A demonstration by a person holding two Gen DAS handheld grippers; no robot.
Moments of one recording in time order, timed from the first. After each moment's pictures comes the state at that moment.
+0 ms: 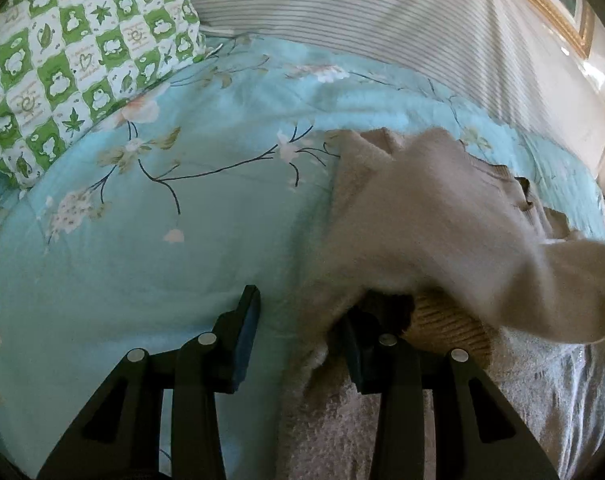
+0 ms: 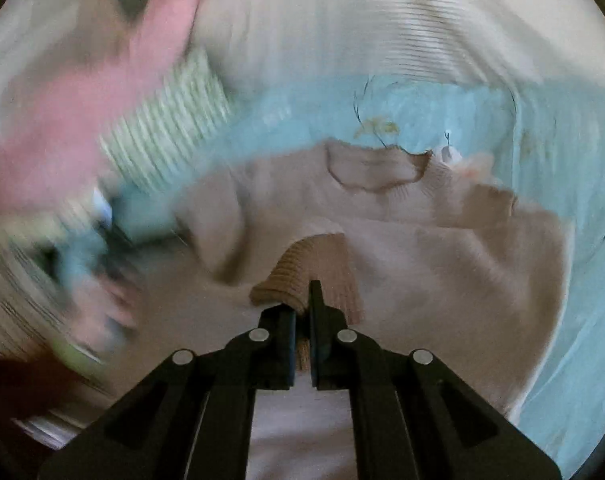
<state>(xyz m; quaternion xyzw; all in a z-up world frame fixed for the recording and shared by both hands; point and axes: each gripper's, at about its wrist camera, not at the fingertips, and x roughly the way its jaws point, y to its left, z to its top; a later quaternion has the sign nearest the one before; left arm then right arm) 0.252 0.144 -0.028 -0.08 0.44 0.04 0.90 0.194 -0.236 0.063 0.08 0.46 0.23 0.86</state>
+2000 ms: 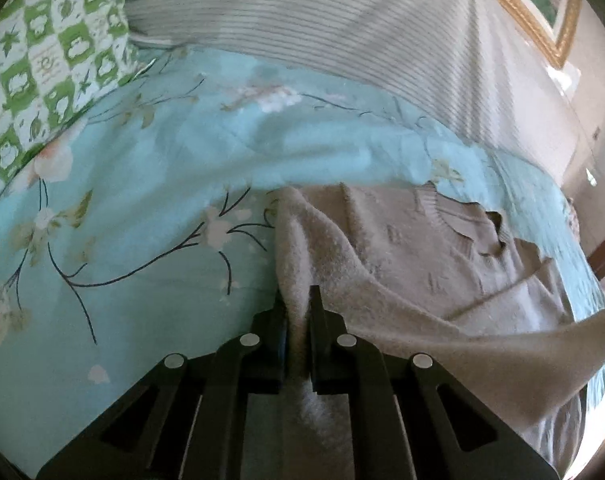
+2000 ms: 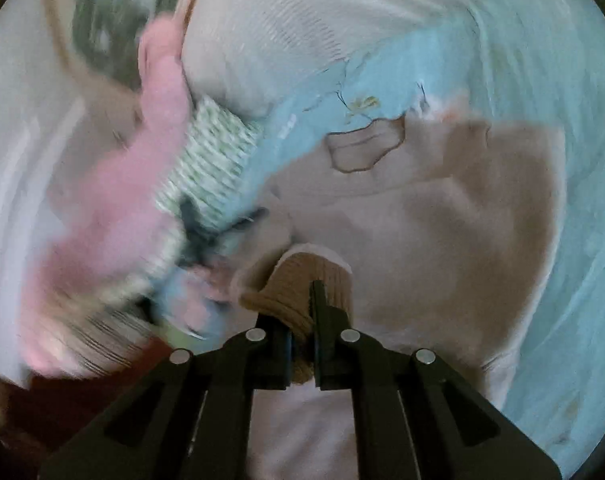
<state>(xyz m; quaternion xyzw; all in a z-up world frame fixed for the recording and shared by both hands) 0.331 0.148 -0.019 -0.11 0.43 -0.05 0.89 0.206 -0.330 0.043 0.29 0.50 0.28 0.77</state>
